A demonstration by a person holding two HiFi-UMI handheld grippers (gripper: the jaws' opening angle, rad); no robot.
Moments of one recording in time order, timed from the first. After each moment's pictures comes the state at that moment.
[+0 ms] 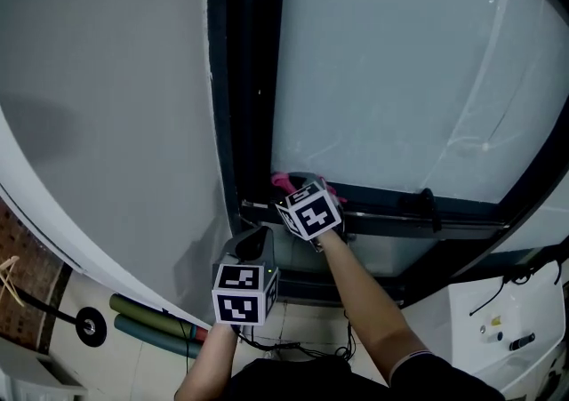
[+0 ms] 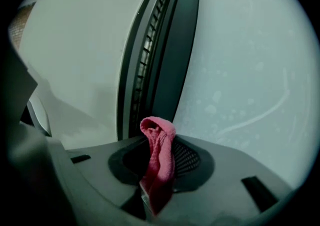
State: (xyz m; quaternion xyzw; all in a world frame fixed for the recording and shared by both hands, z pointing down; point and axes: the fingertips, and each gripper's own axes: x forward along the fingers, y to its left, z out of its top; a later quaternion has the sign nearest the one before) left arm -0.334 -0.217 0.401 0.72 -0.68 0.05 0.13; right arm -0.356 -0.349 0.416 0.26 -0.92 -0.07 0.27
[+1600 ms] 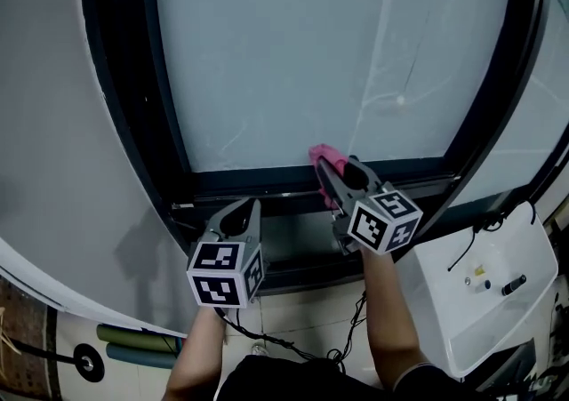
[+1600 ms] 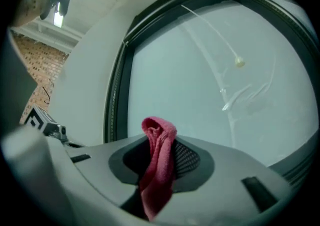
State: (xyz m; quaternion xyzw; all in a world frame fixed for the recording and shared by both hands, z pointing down) left arm -0.209 -0.257 0.344 0.80 -0.59 0.01 0.08; right arm -0.082 -0.322 0.285 0.39 -0.92 0.01 -0.05
